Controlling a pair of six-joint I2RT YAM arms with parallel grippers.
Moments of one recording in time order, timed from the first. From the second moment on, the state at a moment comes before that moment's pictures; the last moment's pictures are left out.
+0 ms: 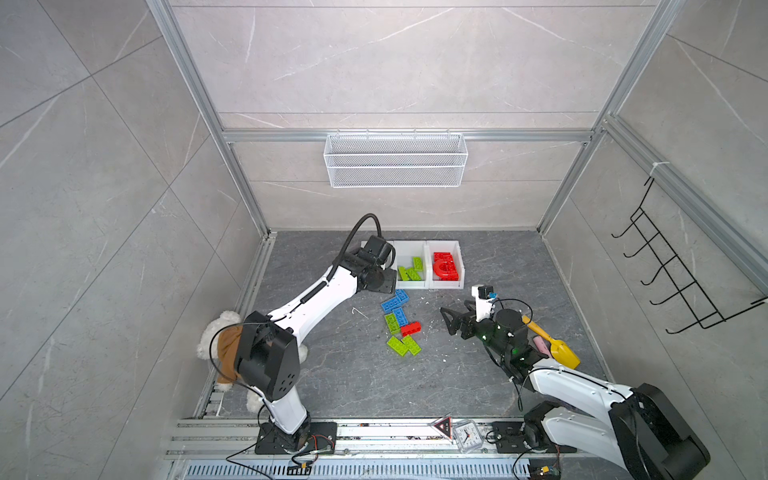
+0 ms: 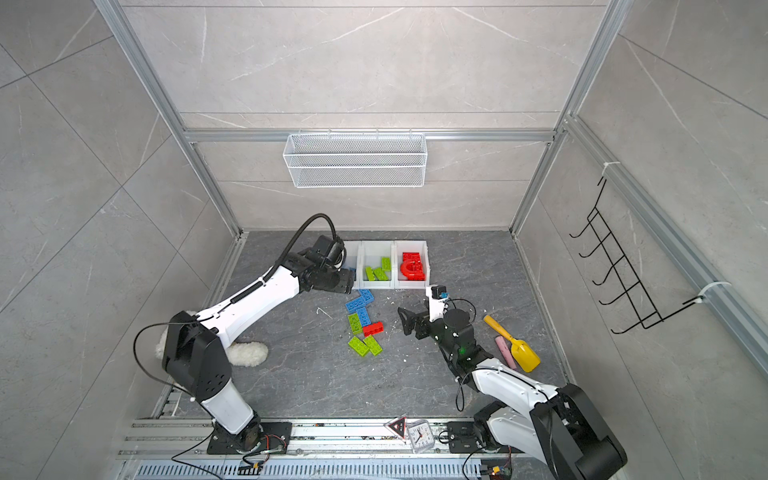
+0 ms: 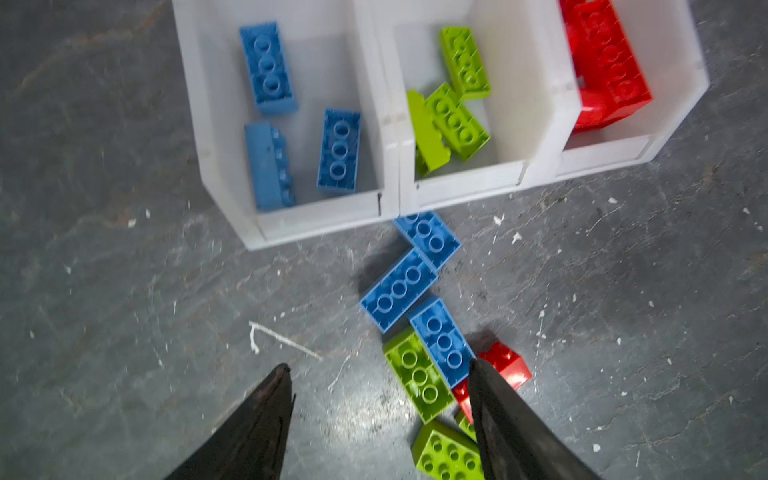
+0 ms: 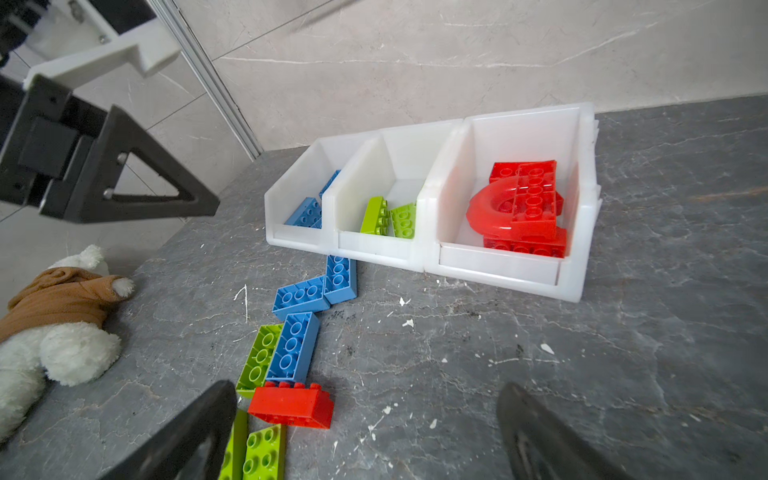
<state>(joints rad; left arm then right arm) -0.61 1.67 1.41 -0.77 -0.09 -0.39 0.47 1.15 0.31 0.58 -0.13 0.31</state>
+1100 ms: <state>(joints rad) -0.74 1.85 1.21 -0.56 -0.11 -0.67 0.47 1.20 0.31 0.59 -0.16 0.31</state>
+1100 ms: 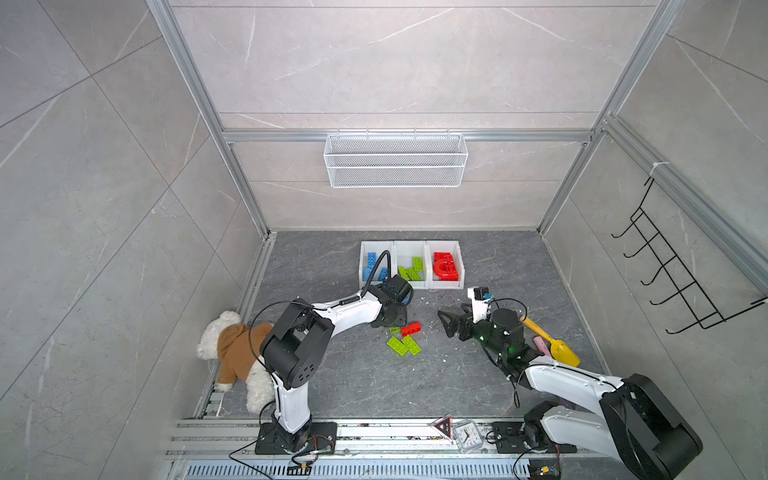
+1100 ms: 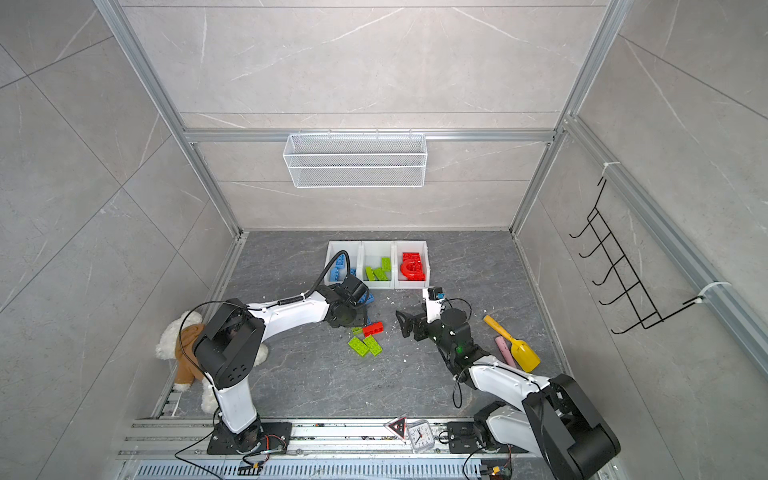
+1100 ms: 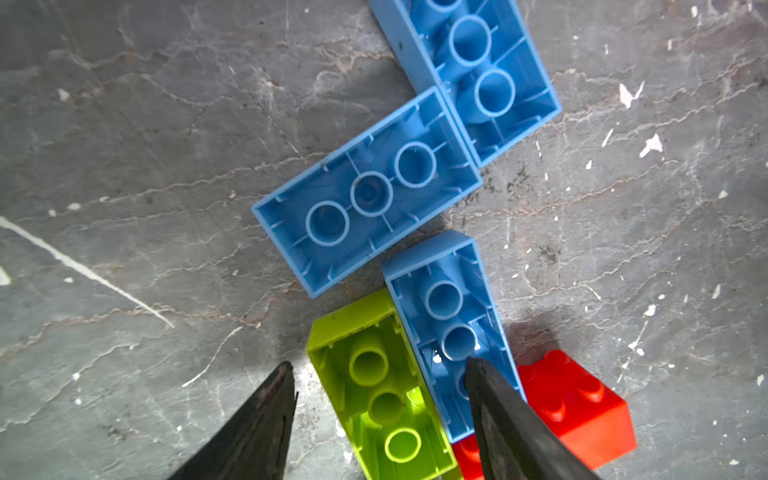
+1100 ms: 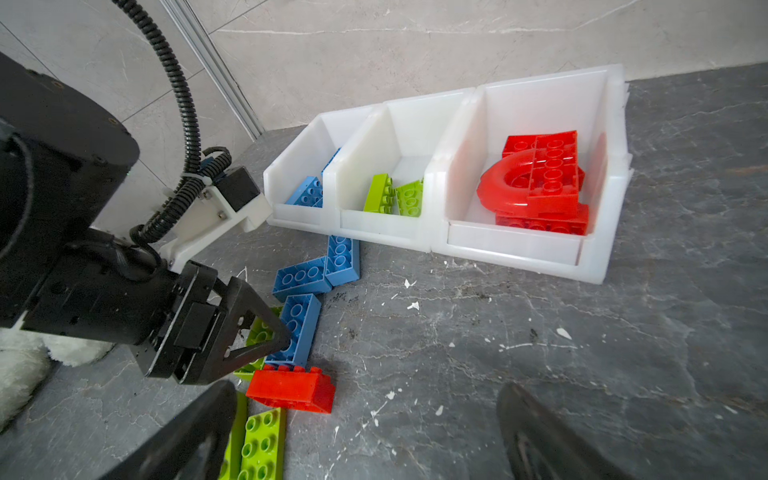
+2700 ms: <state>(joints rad) -0.78 1.71 1.12 -0.69 -0.20 -0.60 0.47 1.25 0.34 0.61 -0.18 0.32</state>
